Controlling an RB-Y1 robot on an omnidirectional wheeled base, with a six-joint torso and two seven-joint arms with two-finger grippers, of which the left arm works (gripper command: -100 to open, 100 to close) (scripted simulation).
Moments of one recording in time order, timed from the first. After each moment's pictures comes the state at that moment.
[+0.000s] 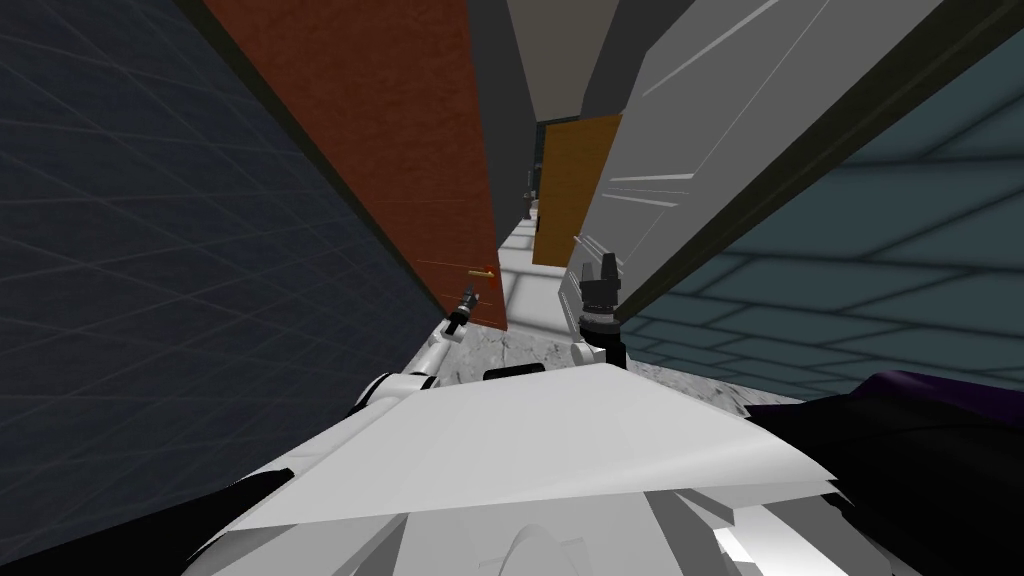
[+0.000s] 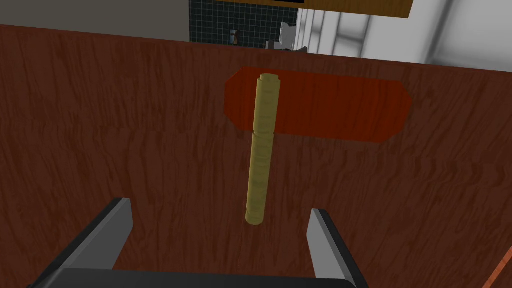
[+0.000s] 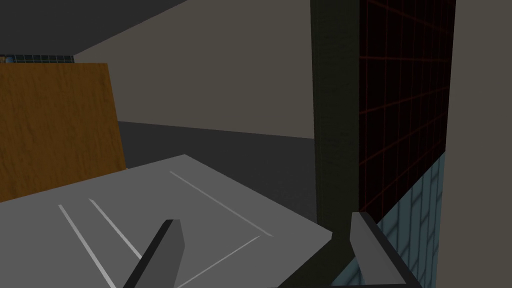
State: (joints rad) arm -0.40 0.23 -0.11 -0.75 -0.27 -0.59 0.51
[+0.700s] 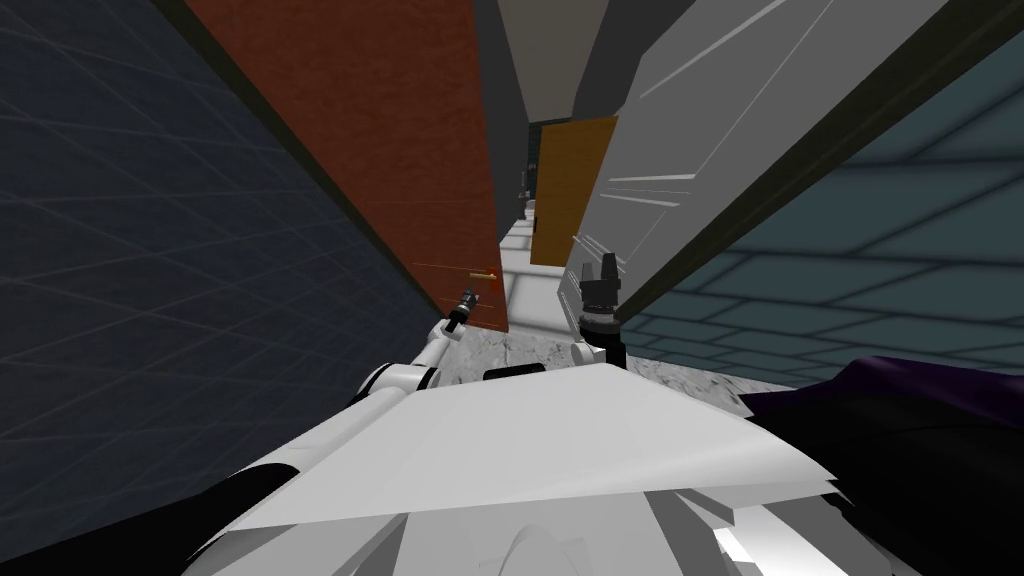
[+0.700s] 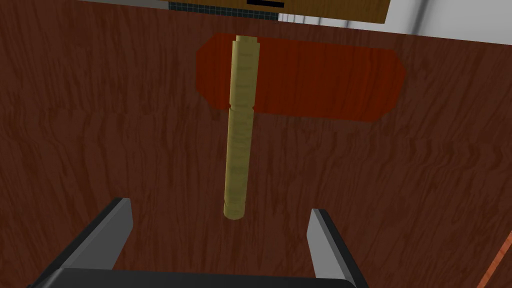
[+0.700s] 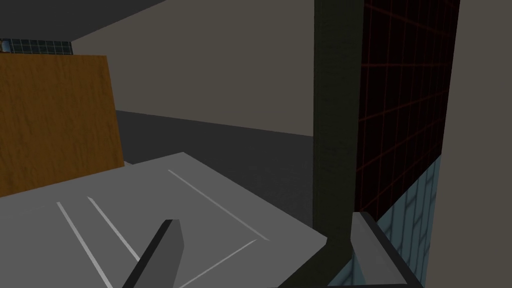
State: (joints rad) arm -0.48 0.24 -0.12 -0.62 -0.28 -0.59 0.55
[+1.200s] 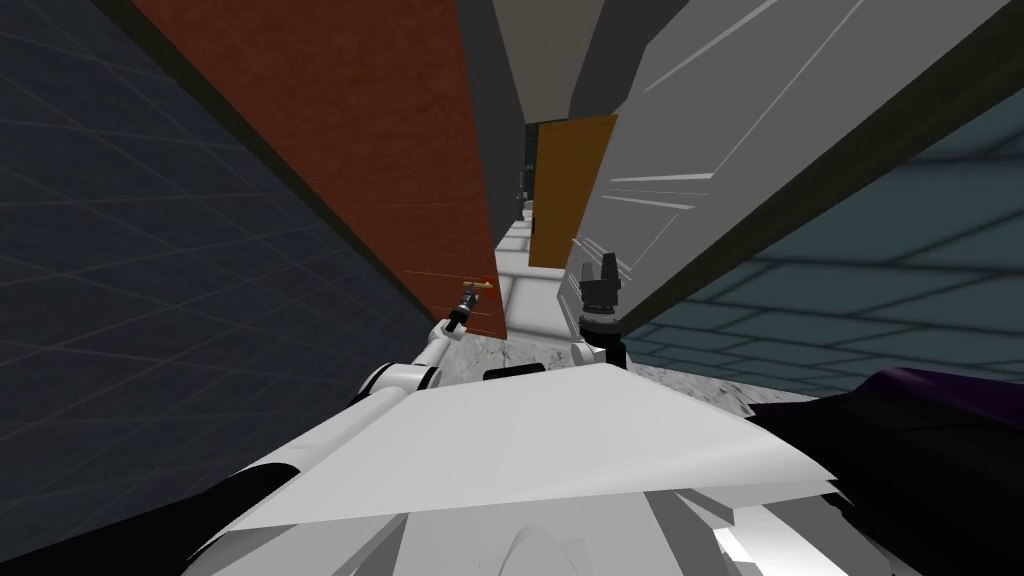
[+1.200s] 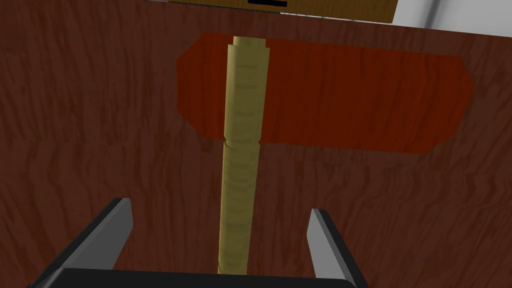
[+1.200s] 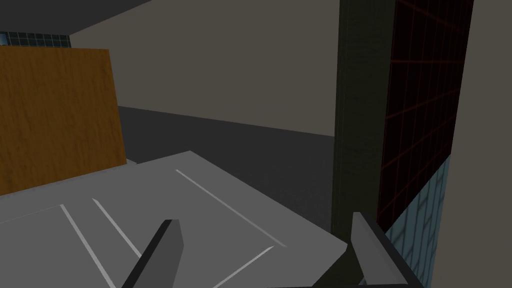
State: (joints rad) arm -0.48 0.24 -0.10 -0.61 -0.27 -0.59 0.53
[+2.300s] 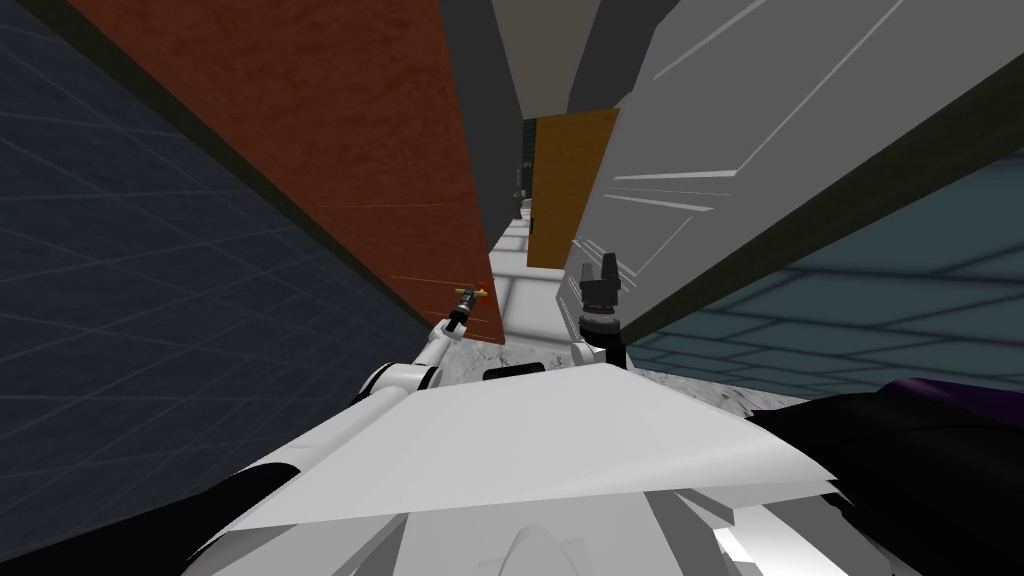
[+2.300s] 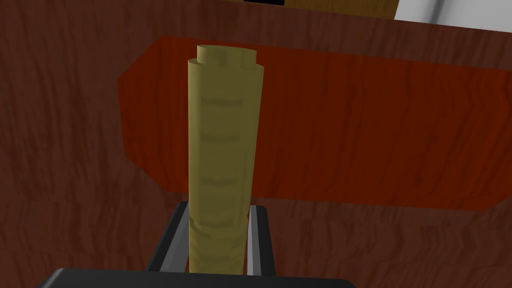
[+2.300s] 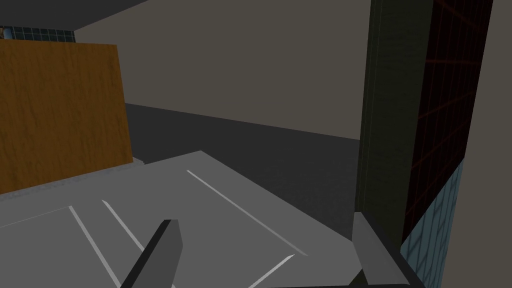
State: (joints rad) arm -0.48 0.23 -0.09 -0.61 -0.27 -0.58 0.51
